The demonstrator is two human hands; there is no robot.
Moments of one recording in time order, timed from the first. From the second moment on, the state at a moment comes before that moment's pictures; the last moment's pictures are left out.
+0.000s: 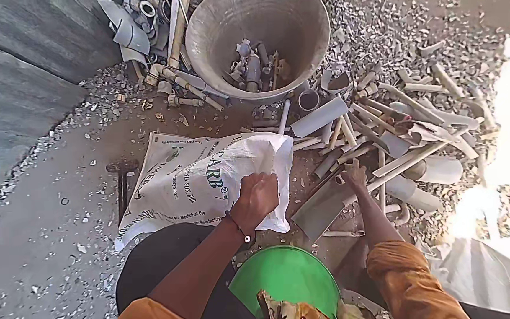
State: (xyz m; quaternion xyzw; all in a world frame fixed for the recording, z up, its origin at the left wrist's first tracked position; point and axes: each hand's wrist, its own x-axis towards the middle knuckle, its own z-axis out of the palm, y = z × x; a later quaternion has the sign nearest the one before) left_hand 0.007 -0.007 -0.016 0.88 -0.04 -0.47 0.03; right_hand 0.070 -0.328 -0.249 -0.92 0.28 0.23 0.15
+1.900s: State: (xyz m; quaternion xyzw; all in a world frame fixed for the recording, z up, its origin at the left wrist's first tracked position) left_hand -0.003 -0.014 -0.010 0.88 -0.11 -0.47 -0.02; right_hand -0.092 -0.293 -0.234 -0.32 0.45 0.00 0.84
